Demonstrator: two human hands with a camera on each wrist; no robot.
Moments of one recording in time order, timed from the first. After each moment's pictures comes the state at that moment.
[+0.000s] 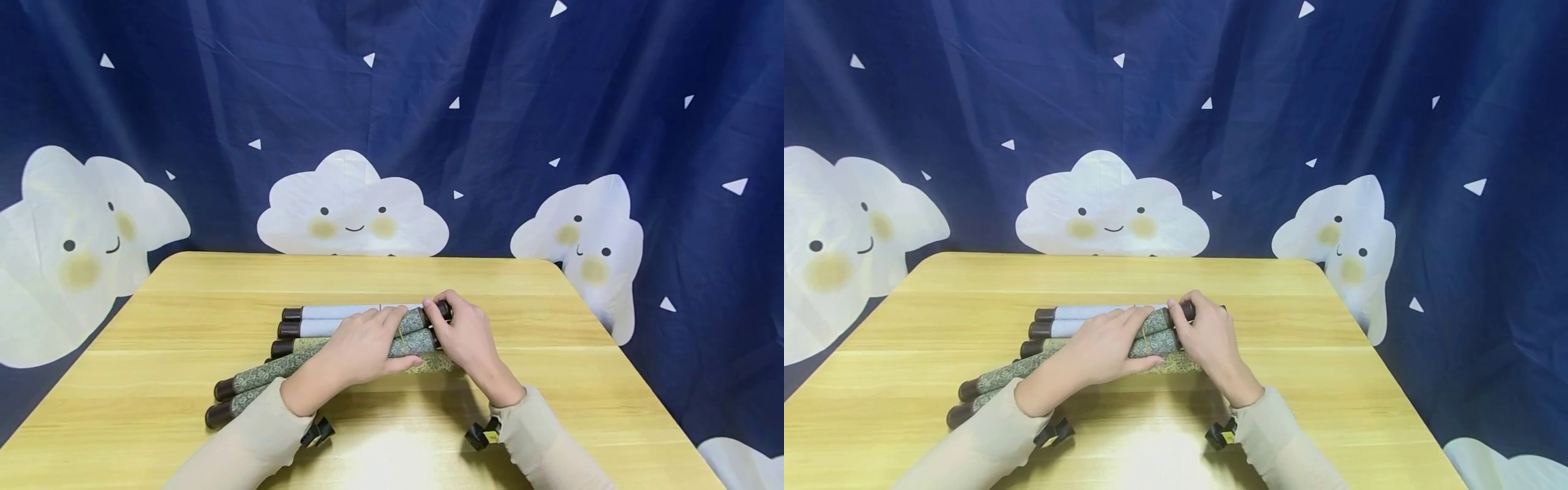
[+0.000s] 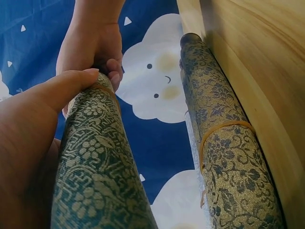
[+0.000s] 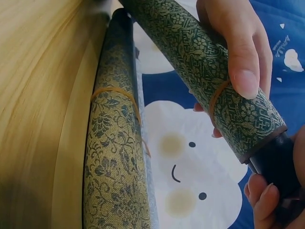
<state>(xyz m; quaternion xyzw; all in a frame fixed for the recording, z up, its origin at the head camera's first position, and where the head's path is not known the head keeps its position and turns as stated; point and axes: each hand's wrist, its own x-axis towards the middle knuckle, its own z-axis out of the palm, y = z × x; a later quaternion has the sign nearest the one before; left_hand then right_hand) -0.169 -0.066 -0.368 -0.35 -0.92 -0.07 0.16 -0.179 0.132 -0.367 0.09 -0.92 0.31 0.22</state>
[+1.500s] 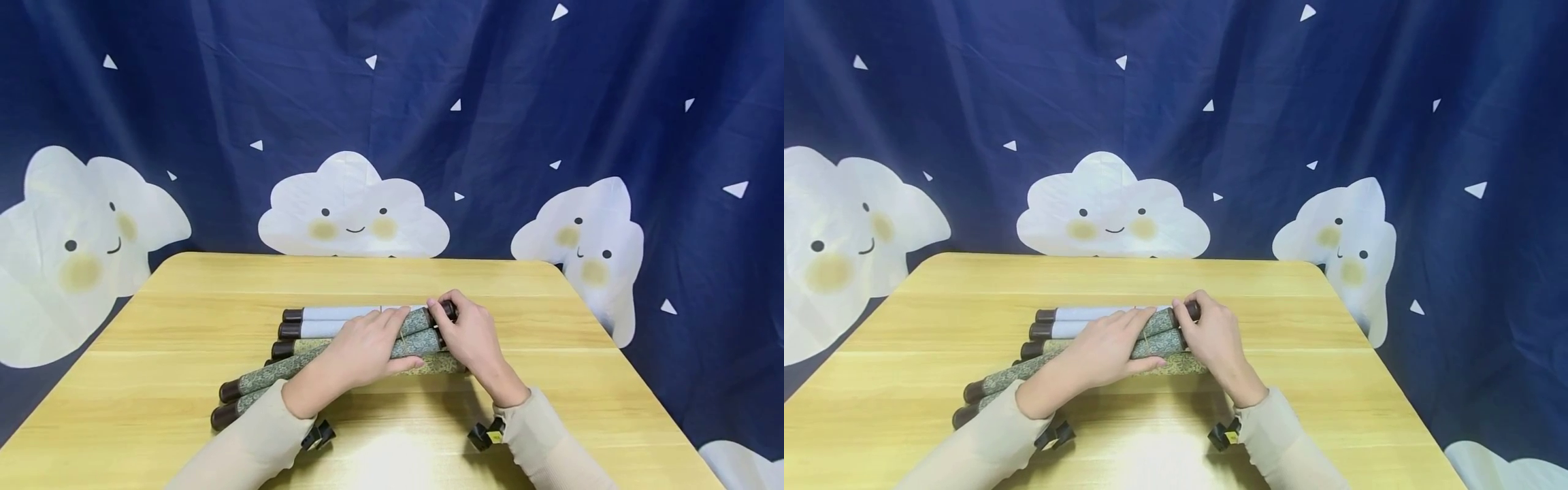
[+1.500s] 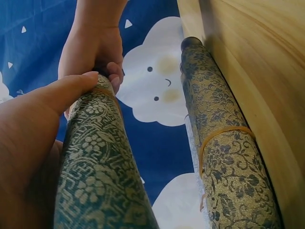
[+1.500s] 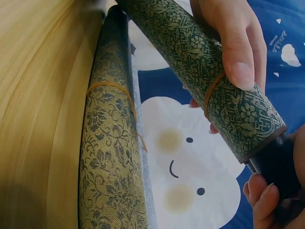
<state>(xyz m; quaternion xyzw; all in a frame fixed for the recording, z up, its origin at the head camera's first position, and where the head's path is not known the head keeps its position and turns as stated) -0.168 -0.065 -0.369 -0.35 -0.92 -0.09 0.14 -0.182 0.137 -0.367 0.09 -0.92 0.32 0.21</state>
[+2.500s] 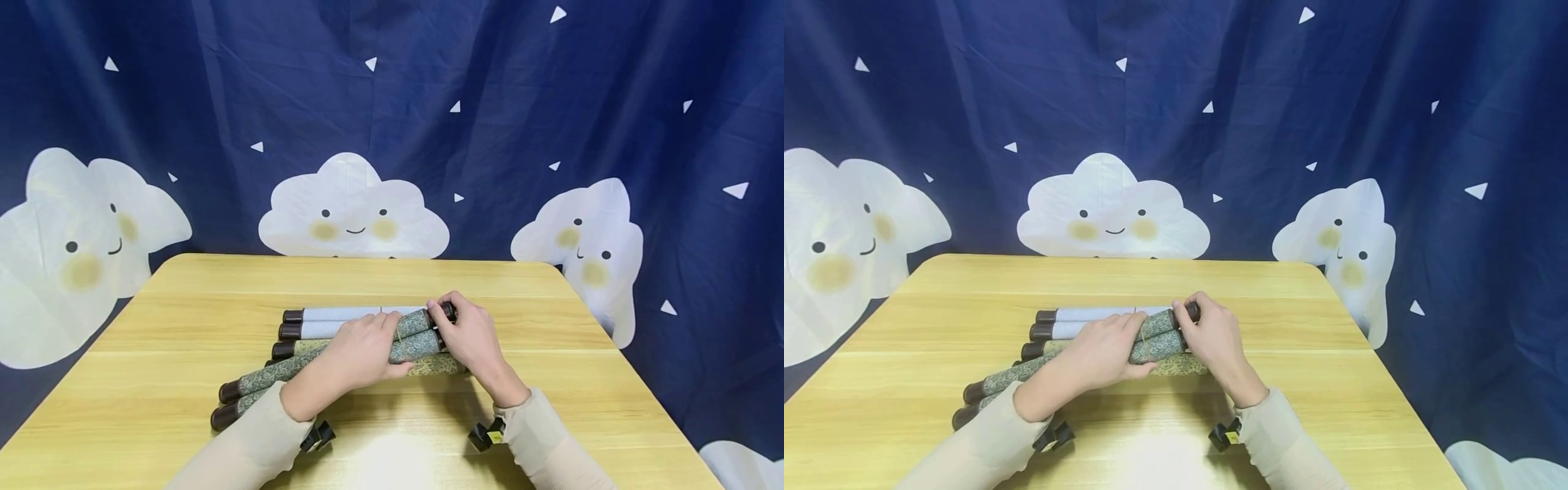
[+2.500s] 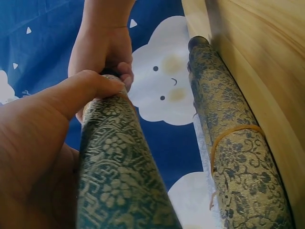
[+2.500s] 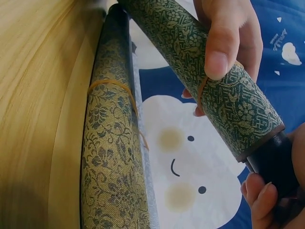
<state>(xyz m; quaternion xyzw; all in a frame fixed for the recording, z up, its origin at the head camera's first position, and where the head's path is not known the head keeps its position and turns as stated) -0.163 -0.066 -0.365 -0.33 -0.94 -0.05 0.13 -0.182 0.140 -0.368 0.09 -0.92 0.32 0.20</state>
